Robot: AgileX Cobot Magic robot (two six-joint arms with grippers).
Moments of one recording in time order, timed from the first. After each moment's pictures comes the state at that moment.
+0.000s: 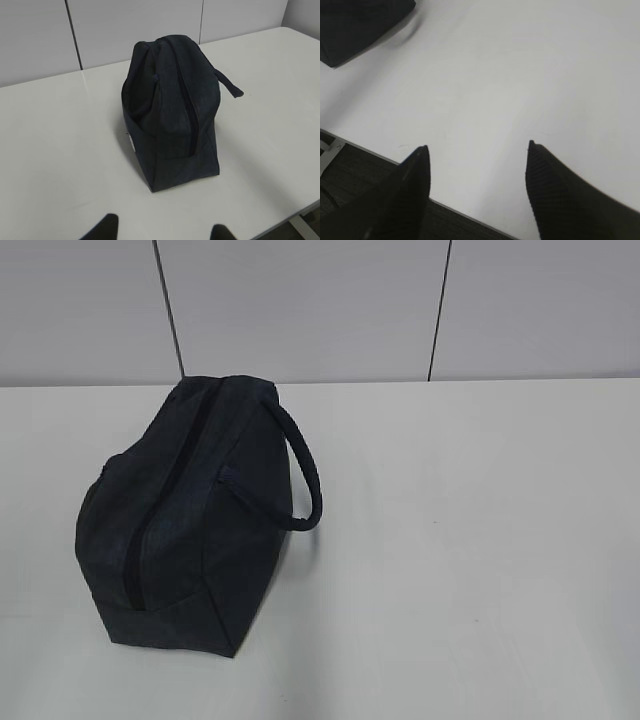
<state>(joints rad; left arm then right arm) -0.30 -0.01 -0.53 -0.10 1.12 0.14 0.53 -0.02 -0.50 -0.18 1.16 0.10</state>
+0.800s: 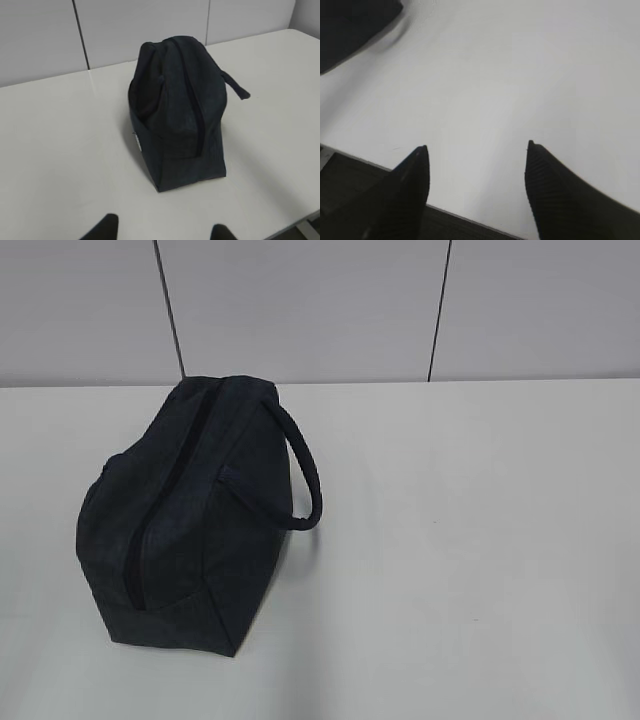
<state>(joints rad) -0.25 -0.01 -0.53 -0.11 1.12 0.14 0.43 -0.02 -0.50 -0.18 1.16 0.10</state>
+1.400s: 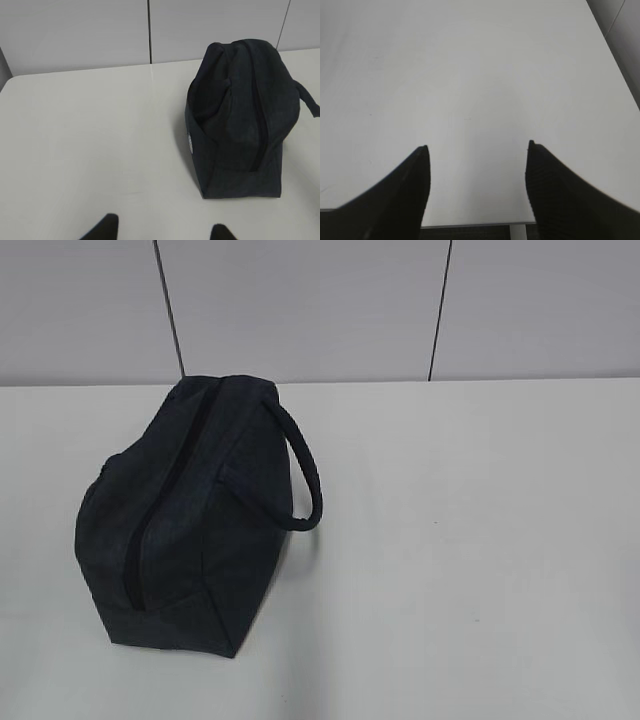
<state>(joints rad) -0.02 -0.02 -0.53 -0.11 1.12 0.14 0.09 -0.02 -0.50 -0.18 1.16 0.10</state>
